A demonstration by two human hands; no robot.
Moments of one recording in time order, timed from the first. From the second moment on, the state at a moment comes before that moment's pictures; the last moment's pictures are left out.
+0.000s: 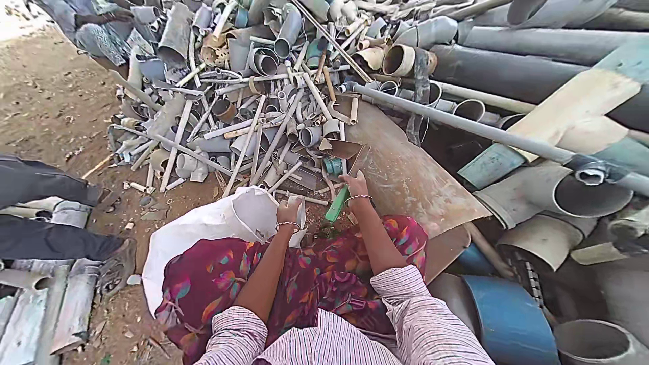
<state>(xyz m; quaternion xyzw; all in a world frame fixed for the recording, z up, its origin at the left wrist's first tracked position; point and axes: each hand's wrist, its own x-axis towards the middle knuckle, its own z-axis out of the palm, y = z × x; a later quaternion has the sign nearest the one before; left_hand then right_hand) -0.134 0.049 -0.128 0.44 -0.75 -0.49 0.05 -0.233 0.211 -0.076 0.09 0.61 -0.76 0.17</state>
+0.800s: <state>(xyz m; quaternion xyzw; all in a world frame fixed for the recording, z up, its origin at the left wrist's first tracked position) -0.277 0.255 -0.018 -0.22 -0.89 -0.37 -0.13 -0.123 0.478 -0.075 0.18 0.90 -0.39 -0.04</state>
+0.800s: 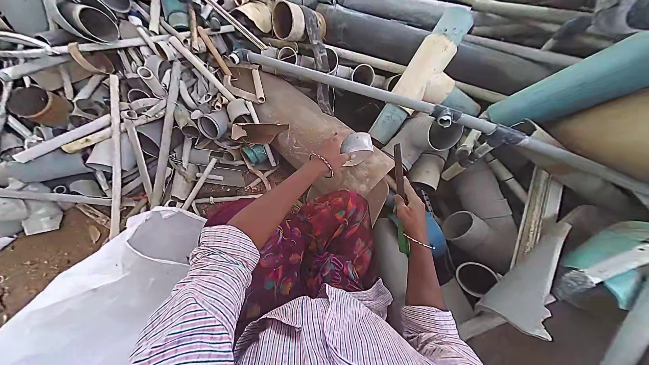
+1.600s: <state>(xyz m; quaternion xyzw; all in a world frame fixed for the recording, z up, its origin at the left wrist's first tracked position) -0.261 0.277 -0.021 -0.25 -0.89 -0.35 -0.14 -0.146 0.423 -0.058 0.09 0.93 -0.28 -0.21</state>
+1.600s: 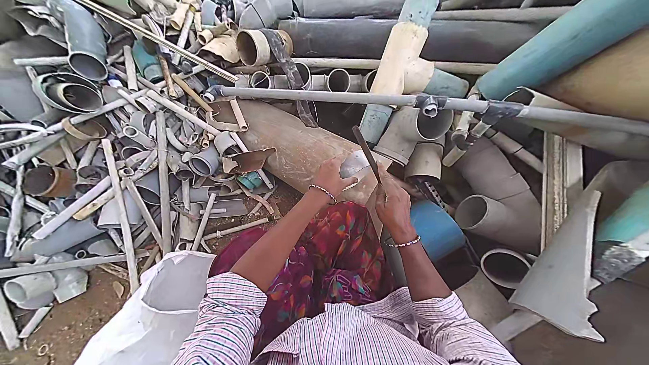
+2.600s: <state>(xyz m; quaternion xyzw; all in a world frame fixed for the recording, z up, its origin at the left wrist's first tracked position) -0.258 0.264 -0.034 -0.25 -0.91 -0.30 -0.17 -0.134 0.449 -0.058 0.11 0.92 -0.37 -0.12</state>
